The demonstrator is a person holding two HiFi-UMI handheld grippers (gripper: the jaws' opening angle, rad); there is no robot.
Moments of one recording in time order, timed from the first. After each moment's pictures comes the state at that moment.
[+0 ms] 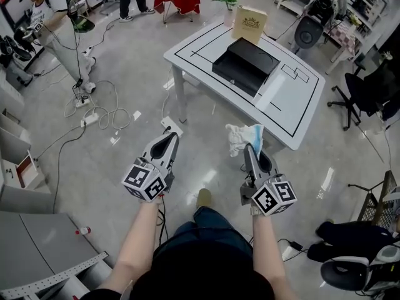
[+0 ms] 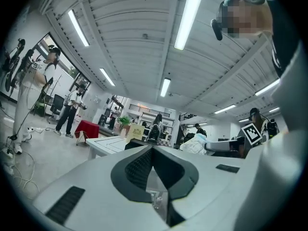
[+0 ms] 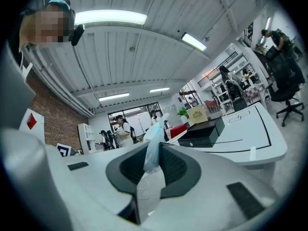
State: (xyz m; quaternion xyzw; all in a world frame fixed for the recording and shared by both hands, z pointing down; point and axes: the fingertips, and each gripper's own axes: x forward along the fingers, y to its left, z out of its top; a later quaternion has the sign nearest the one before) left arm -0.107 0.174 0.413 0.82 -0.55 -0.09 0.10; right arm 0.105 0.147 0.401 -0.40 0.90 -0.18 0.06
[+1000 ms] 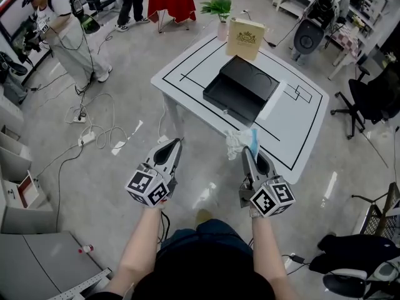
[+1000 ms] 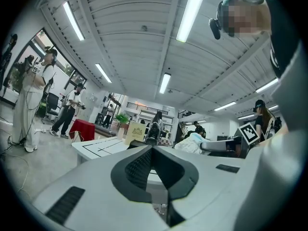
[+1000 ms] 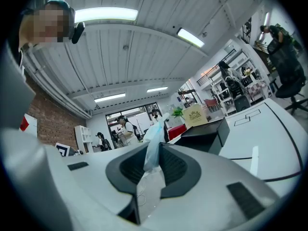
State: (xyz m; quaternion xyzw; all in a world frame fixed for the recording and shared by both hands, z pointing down) left arm -0.093 0.013 0.420 0.83 -0.54 -0.07 0.10; right arm 0.103 -0.016 0.412 -0.39 0.90 -0.19 0.07
